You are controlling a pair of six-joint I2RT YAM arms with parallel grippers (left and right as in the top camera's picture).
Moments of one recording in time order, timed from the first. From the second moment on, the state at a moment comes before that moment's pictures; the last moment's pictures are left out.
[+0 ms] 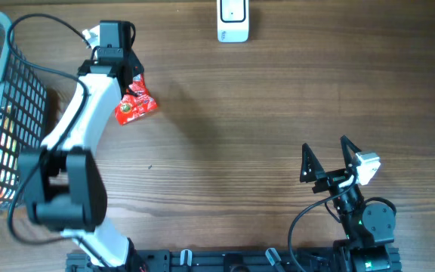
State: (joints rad) left arm -0.06 1.87 1.37 -0.46 -0.33 -0.53; right arm 0.12 0.01 0.01 0.00 -0.14 0.26
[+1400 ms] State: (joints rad) left arm 0.07 1.35 1.35 -0.72 0.31 -0.47; right arm 0.12 0.01 0.01 0.00 -0.14 0.26
